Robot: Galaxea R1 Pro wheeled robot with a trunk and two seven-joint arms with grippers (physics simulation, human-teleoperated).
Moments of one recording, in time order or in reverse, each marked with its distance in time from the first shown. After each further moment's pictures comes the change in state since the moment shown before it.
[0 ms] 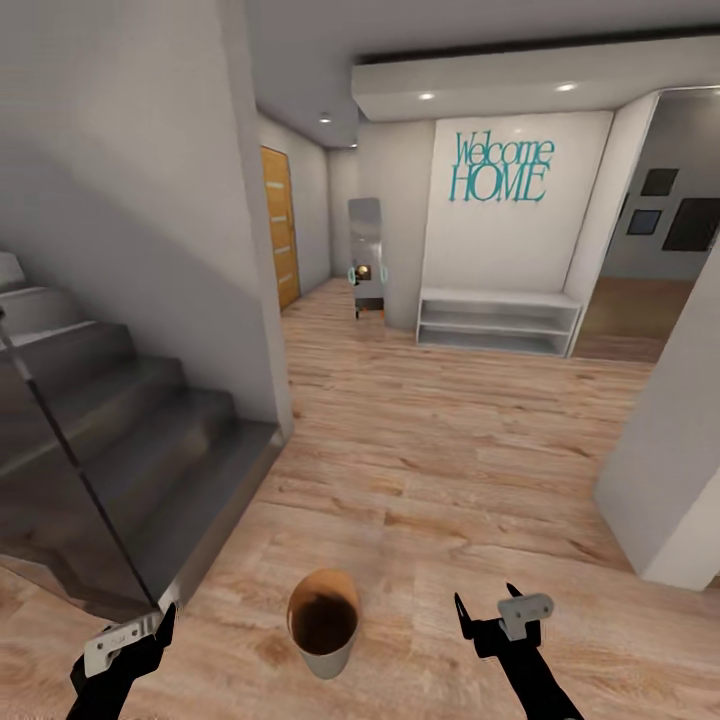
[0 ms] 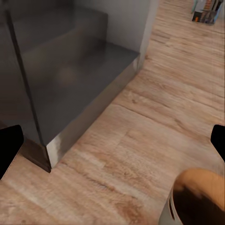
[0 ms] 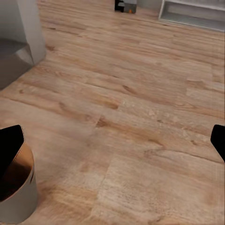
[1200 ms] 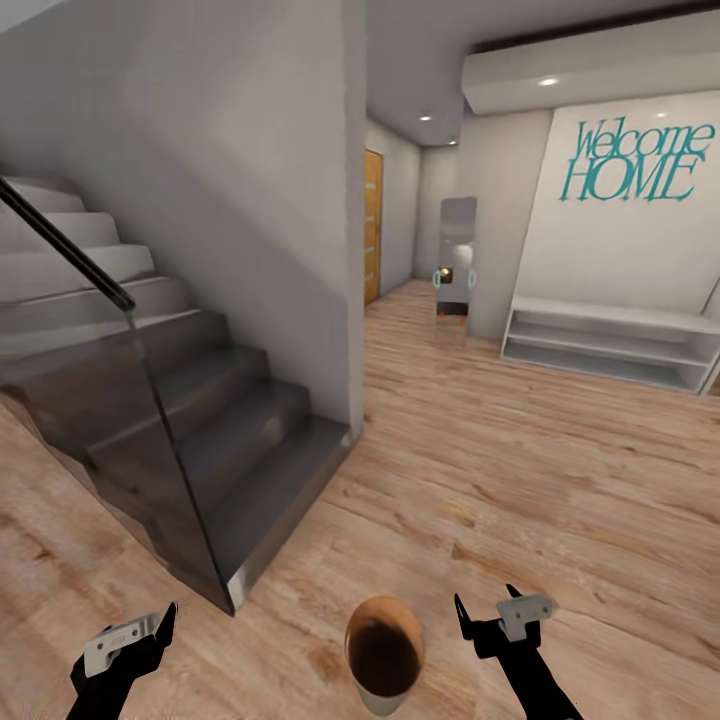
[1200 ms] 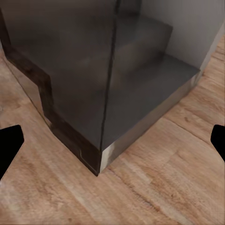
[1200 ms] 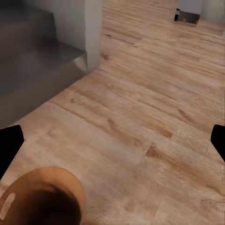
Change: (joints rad) left arm 0.000 -0.001 0.000 0.000 0.000 -0.001 0.000; right arm 0.000 0.000 0.001 0.003 0.000 0.000 0.000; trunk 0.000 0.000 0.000
